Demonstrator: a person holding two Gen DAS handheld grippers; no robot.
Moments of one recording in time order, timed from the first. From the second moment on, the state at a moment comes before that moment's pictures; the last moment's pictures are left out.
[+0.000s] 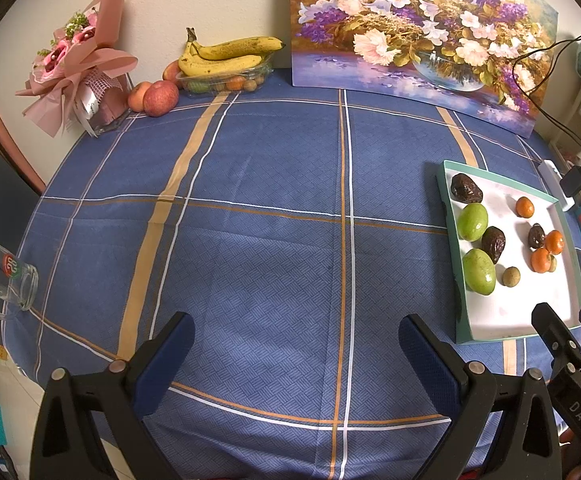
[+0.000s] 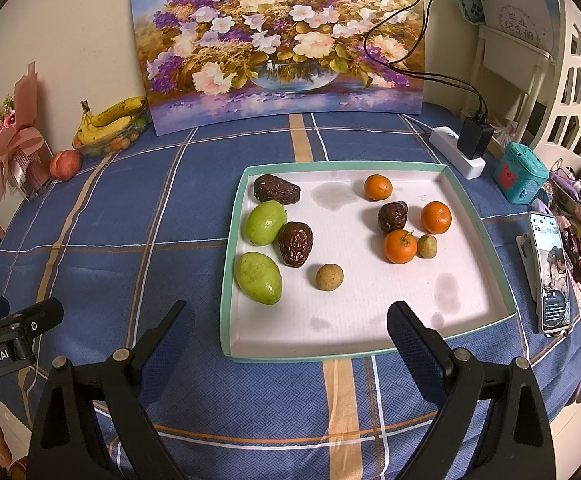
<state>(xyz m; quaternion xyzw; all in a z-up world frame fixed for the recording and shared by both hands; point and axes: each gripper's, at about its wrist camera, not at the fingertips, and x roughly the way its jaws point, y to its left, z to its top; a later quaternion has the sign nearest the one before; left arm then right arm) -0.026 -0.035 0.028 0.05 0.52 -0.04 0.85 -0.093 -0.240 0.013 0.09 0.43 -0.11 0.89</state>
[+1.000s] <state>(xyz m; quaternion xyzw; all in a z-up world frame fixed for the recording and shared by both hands) -0.026 -0.032 0.027 0.05 0.52 -0.04 0.85 -0.092 -0.241 0.011 0.09 0.43 -0.11 0.89</state>
